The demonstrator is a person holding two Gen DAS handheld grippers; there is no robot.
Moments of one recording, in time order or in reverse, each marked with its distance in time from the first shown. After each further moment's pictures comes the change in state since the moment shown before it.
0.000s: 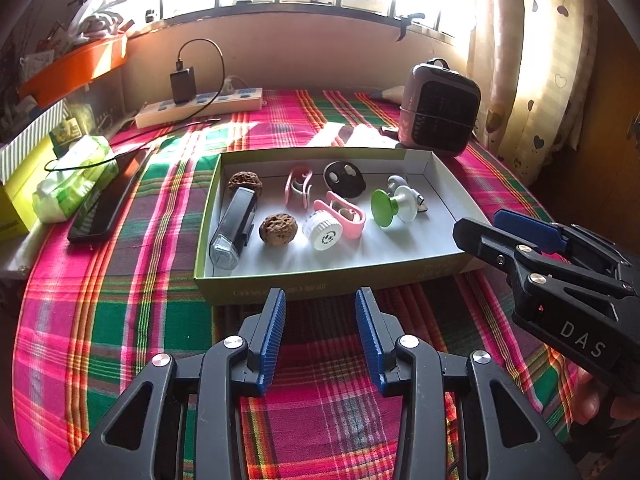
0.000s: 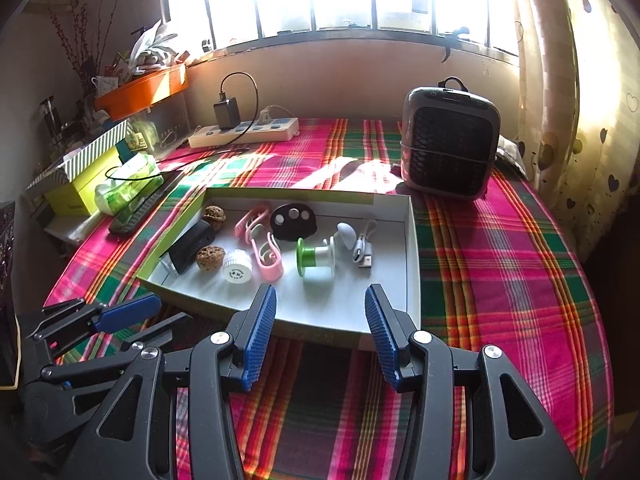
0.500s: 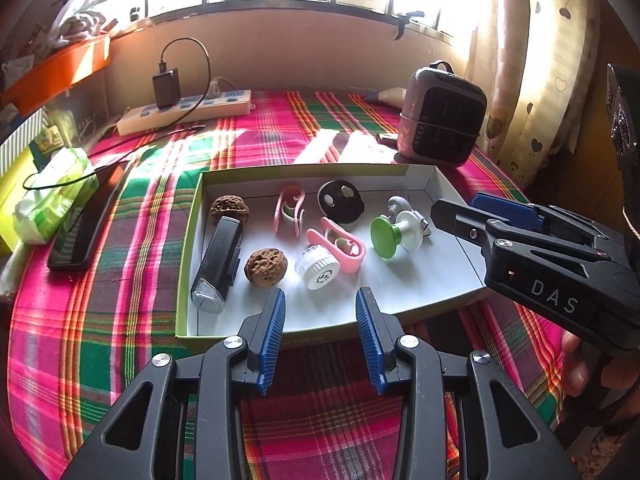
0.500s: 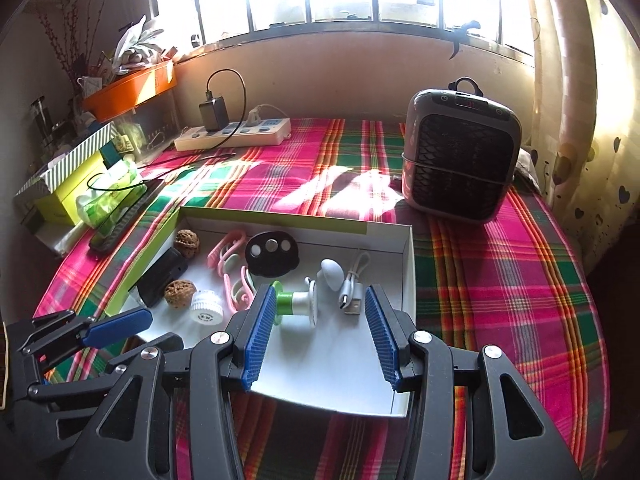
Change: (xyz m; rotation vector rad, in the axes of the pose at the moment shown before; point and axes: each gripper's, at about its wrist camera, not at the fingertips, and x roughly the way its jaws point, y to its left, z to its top) left arm 0.022 0.001 0.028 0.007 0.011 -0.042; right arm 0.034 -0.014 0.038 -0.019 0.017 -0.006
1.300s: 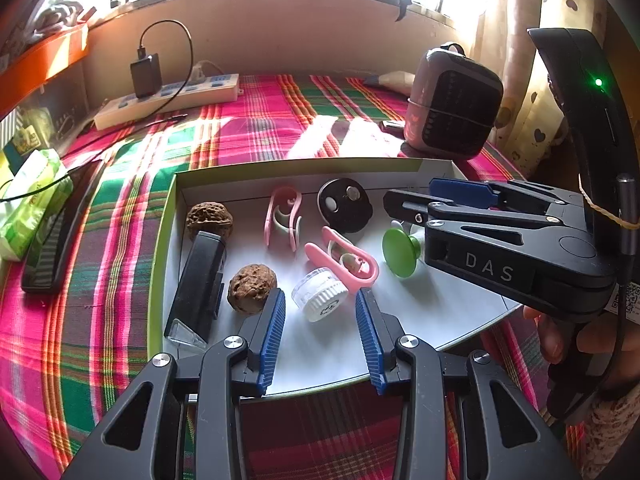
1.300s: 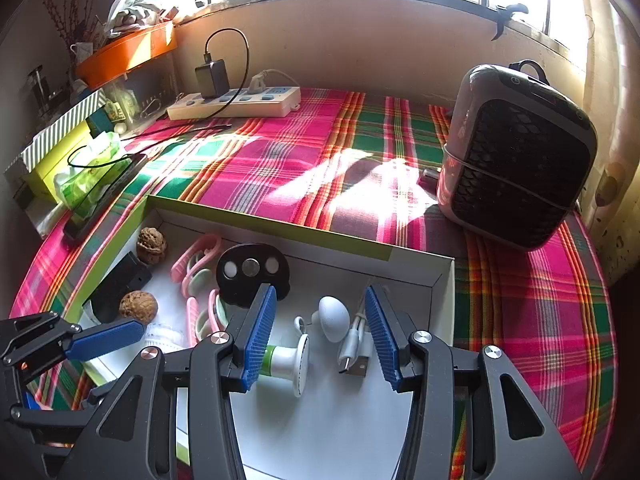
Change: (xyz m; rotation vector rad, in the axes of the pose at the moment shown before) left arm 0.038 0.003 0.019 0.015 0.059 -0.028; right arm 0.066 -0.007 0.026 -0.063 0.106 0.034
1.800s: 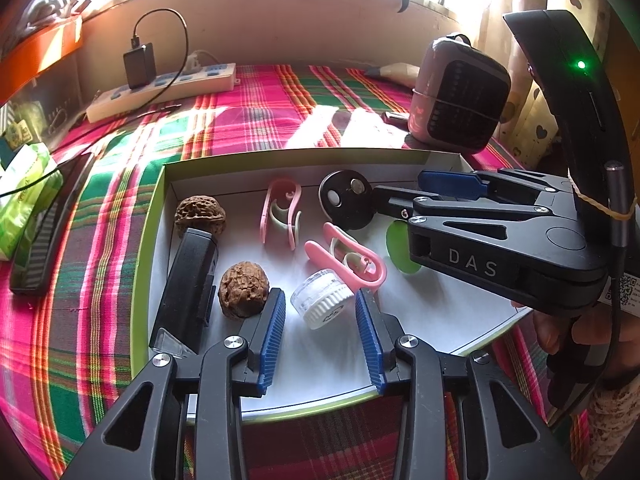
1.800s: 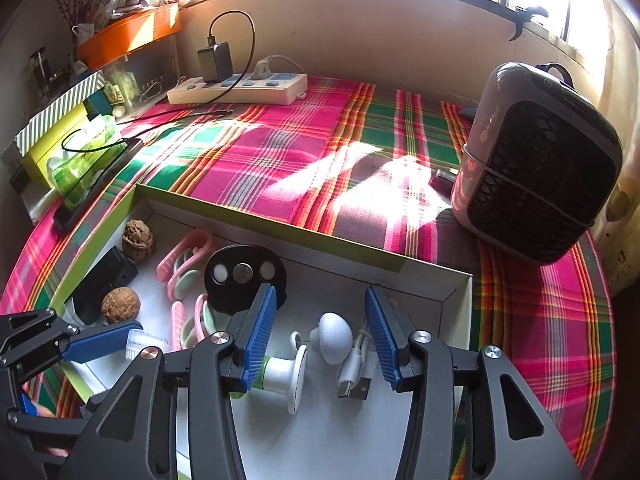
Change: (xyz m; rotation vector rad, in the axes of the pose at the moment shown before) left arm 0.016 0.003 0.001 -0.005 0.025 -0.013; right arm 0.021 0.005 0.007 -0.060 0.037 -0.001
